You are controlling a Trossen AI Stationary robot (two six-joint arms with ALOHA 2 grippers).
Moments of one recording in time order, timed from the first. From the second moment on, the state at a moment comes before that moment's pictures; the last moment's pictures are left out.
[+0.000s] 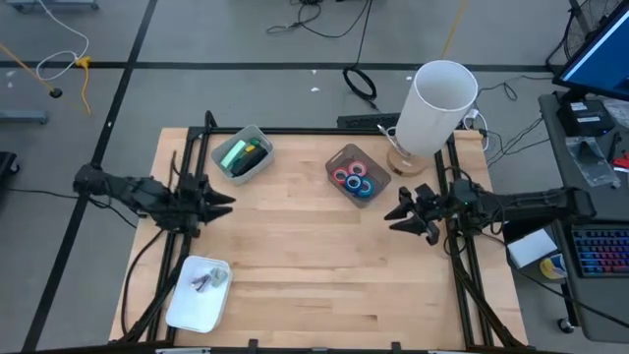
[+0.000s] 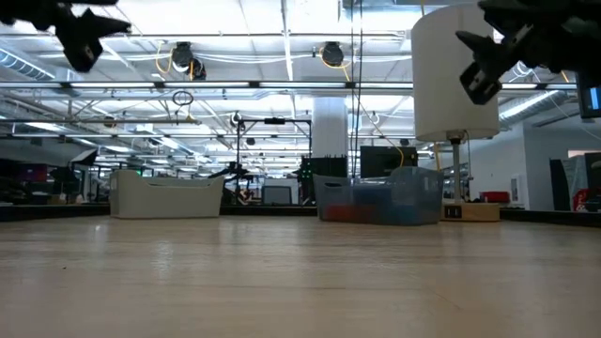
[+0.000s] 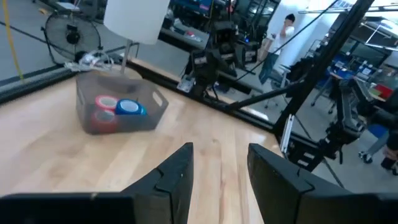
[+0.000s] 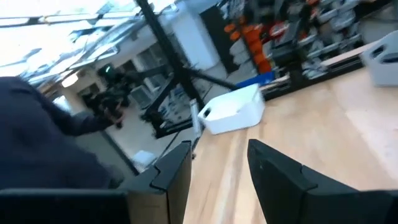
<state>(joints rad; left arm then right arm) -0.36 0.25 0.47 -0.33 -0.39 -0.45 -0.04 0.54 0.19 0.41 -0.37 0.52</state>
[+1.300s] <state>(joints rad) -0.02 0.07 0.16 -0.18 -0.19 -0.36 -0.28 0.35 0.12 0.25 -0.34 0.44</state>
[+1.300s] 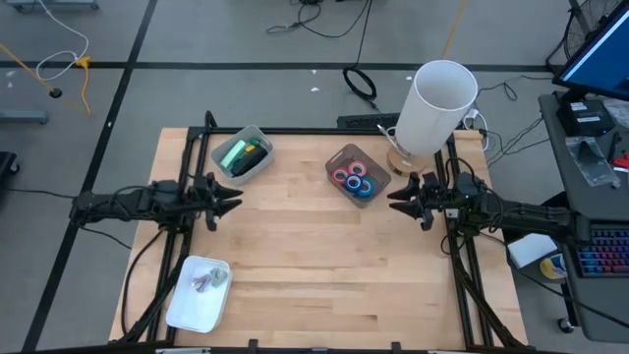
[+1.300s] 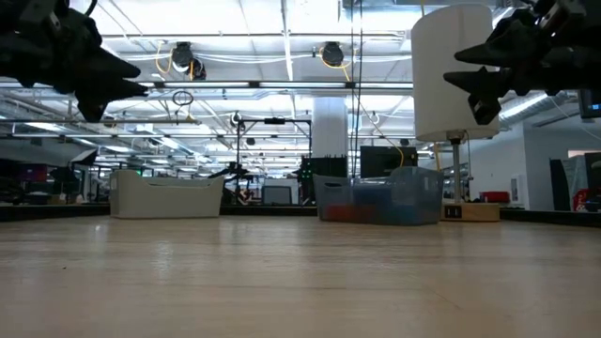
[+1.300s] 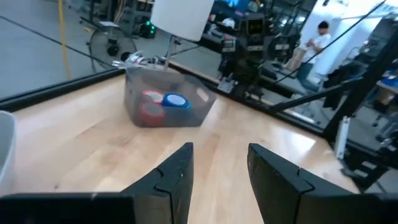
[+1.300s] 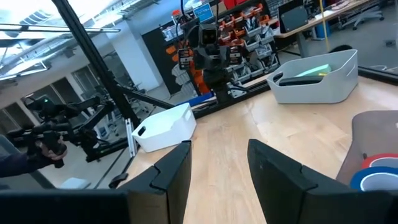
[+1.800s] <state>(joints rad) -0.02 0.08 0.08 -0.16 -0.23 -0.39 -0.26 0.33 0.07 0.38 -0.28 0.41</state>
